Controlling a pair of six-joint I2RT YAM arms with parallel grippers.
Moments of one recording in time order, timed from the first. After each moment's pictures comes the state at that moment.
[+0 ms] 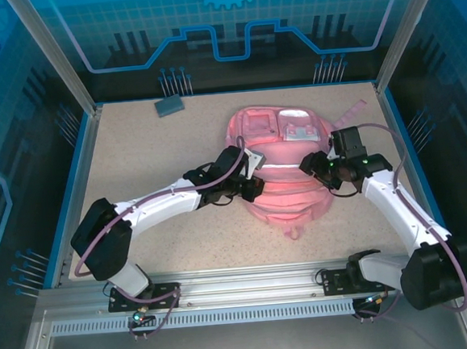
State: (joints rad) left arm -0.79 1.61 1.10 -0.27 0.19 -0.34; right arm 0.17 1.16 0.91 -0.72 -0.27 0.81
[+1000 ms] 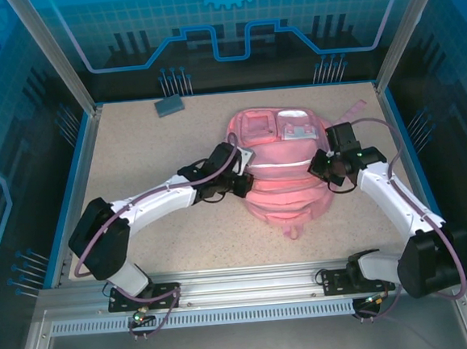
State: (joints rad) left arm -0.71 1.60 1.10 -0.34 0.13 -0.32; right arm 0.19 1.24 0.97 -0.77 -0.11 0.74
